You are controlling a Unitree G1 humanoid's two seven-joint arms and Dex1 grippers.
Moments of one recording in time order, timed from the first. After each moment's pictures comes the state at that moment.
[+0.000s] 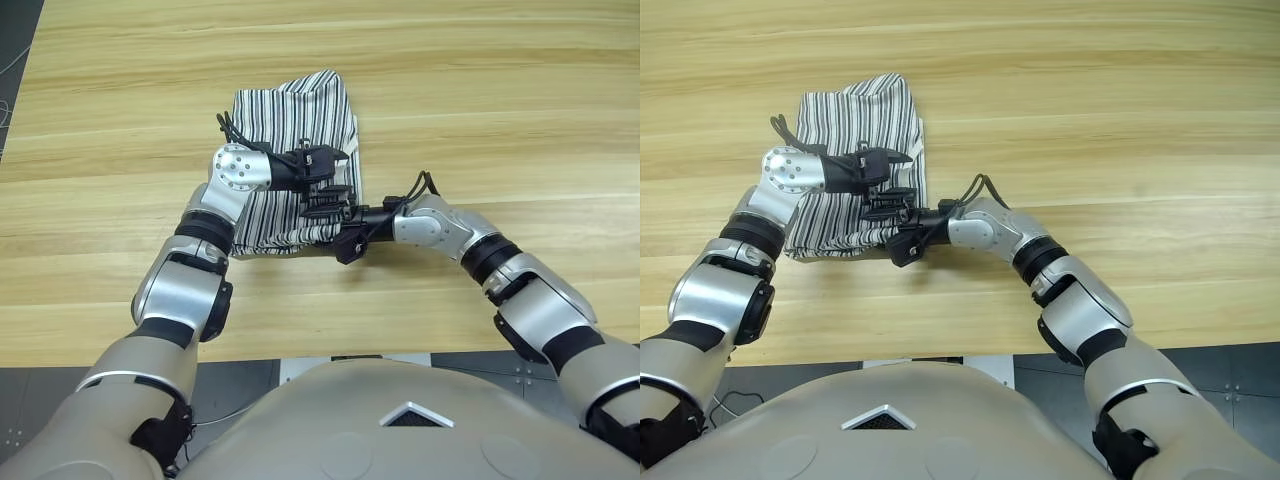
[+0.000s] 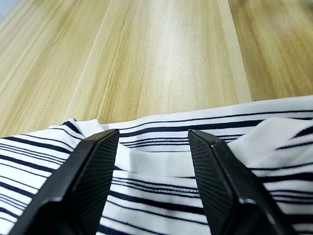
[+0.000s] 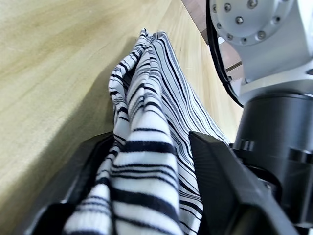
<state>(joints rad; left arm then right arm) -0.62 0.32 -0.32 1.00 0.18 -0.55 -0.97 -0.57 -0.21 0.80 0.86 -0.48 -0.89 0.44</state>
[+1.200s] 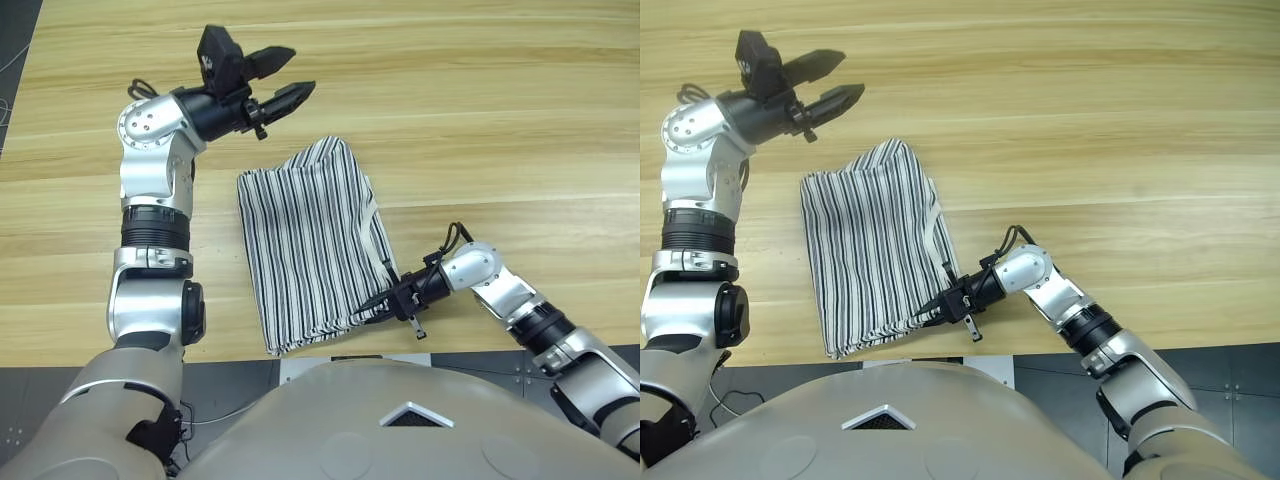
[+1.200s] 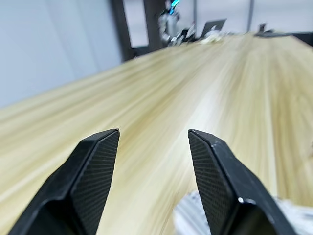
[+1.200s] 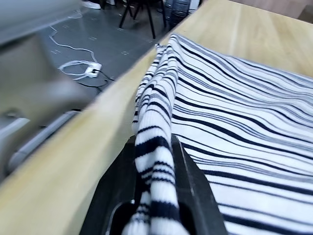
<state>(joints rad) -0.52 0.44 0.02 0.62 -0.29 -0.11 -1.08 -0.13 -0.54 0.72 0.07 0.19 -0.34 1.30</state>
